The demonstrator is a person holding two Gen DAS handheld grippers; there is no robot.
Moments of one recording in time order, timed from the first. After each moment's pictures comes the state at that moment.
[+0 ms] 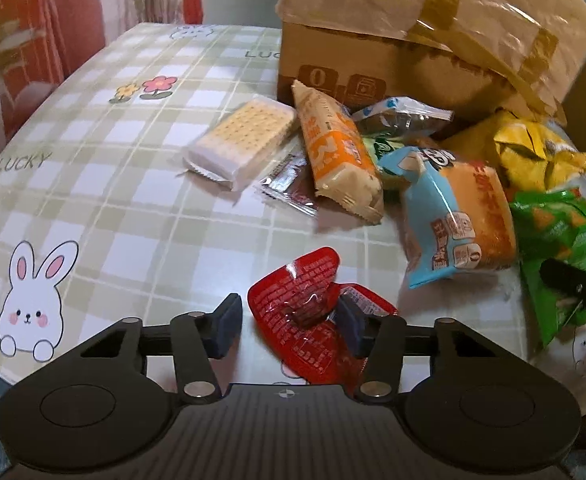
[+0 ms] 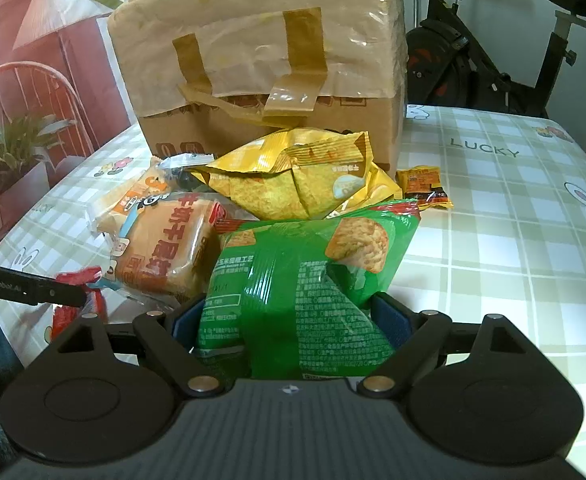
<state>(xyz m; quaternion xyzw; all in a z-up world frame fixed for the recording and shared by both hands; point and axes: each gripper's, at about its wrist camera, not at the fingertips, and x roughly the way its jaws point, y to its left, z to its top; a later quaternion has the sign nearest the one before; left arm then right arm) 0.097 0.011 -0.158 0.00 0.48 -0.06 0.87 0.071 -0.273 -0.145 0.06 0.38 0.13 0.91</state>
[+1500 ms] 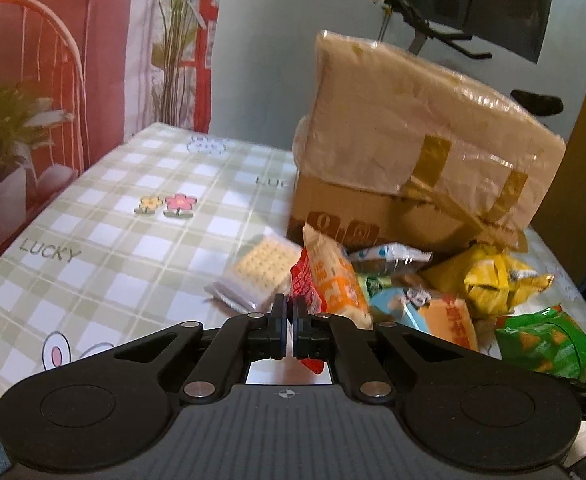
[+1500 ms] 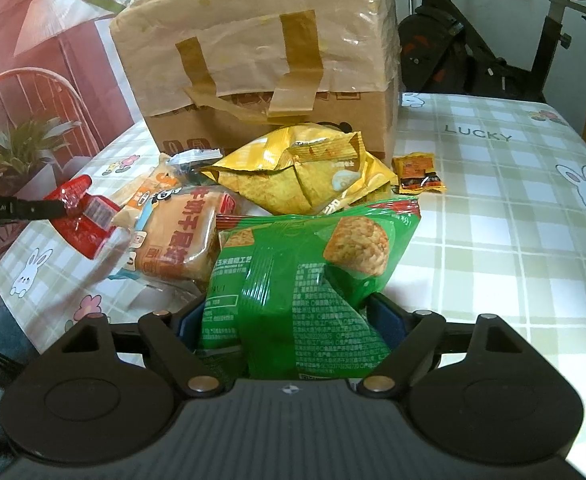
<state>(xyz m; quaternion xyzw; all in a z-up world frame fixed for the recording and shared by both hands) 0.087 0.038 -0.105 -0.05 0.33 -0.07 0.94 0.054 -0.280 -0.133 0.08 0.39 0.13 0.91</state>
